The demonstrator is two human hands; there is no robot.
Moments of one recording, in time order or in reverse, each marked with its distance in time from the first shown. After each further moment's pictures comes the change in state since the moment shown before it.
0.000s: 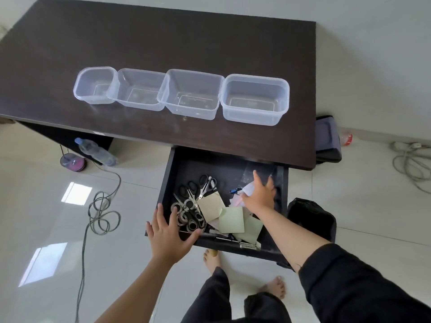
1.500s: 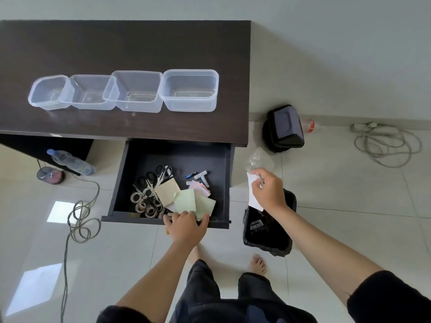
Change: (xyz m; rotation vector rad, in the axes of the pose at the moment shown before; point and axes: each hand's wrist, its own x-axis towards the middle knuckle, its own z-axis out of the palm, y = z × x) left_hand -0.071 0.167 0.030 0.166 -0.227 0.009; right_hand -0.060 0.139 -0.128 0.331 0.293 -0.421
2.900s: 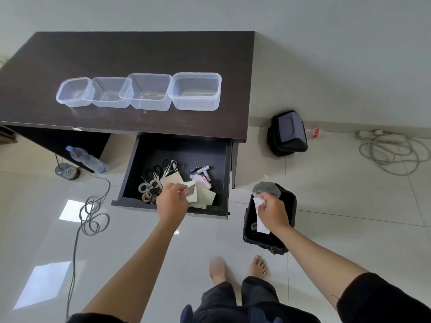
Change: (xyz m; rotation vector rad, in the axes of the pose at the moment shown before) left_hand -0.018 -0.014 -0.044 -0.560 0.426 0.032; right_hand -0.072 0.043 -0.014 -0.084 -0.189 0.194
